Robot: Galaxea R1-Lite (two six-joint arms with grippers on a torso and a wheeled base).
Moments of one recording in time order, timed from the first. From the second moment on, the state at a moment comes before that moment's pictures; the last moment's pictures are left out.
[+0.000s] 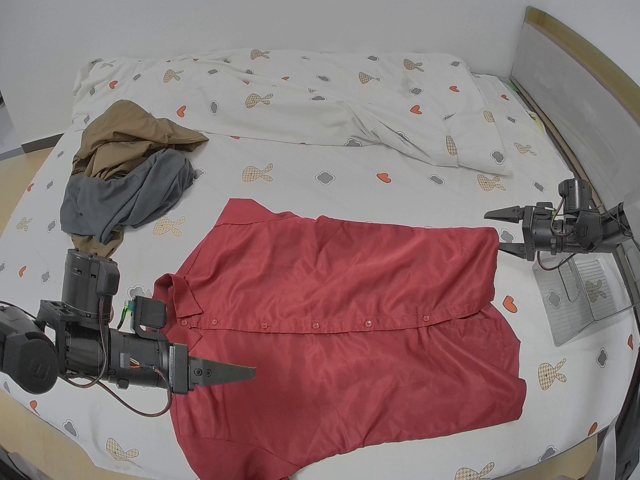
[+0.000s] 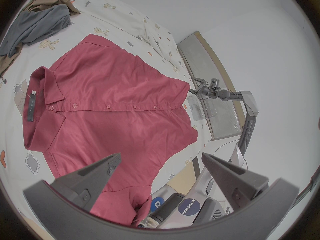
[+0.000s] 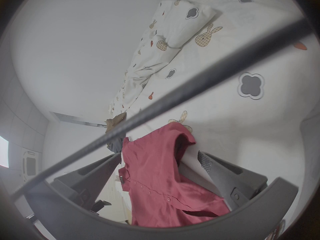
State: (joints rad) left arm -0.30 1.58 -0.56 -0.29 -0.64 -0.27; right arm -0.18 2.24 -1.47 -0.16 0.92 0.56
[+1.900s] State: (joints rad) left arm -0.30 1.58 -0.54 -0.33 -0.64 -0.27; right arm 0.01 2.24 -1.09 -0.40 0.56 0.52
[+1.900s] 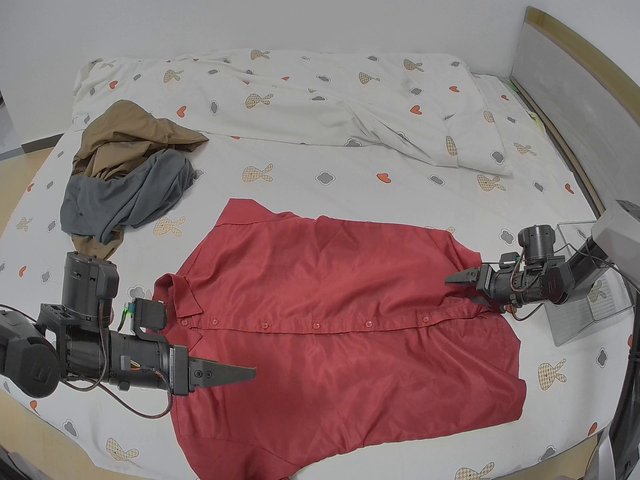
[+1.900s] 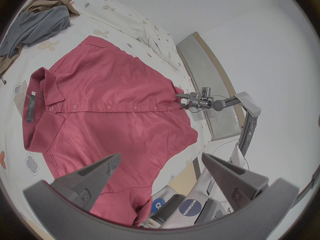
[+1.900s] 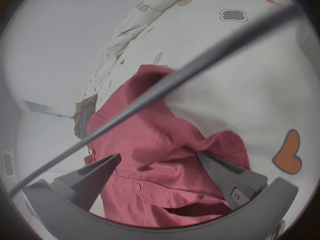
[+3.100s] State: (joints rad) left arm -0.63 1.32 -0.47 -0.09 0.20 0.04; right arm 0.23 1.57 -0.53 -0.39 0.05 0.19
